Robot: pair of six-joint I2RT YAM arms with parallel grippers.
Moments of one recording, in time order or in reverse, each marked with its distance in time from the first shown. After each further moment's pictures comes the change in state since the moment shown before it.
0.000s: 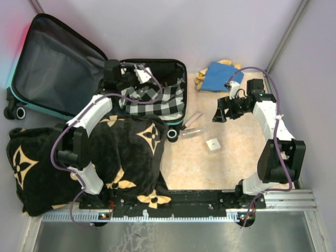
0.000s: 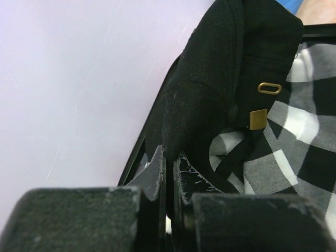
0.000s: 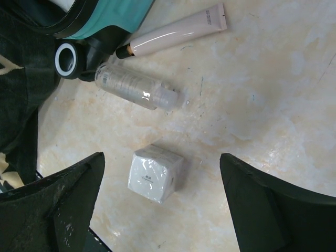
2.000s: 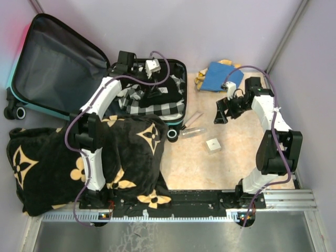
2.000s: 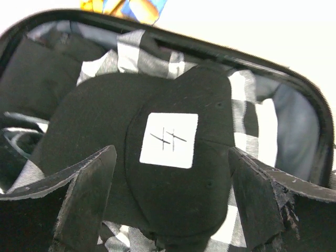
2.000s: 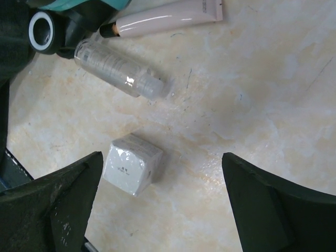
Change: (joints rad) left arm -0.022 0.346 0.487 -0.658 0.253 -0.222; right arm 0.000 0.110 0.088 -0.084 0.023 -0.161
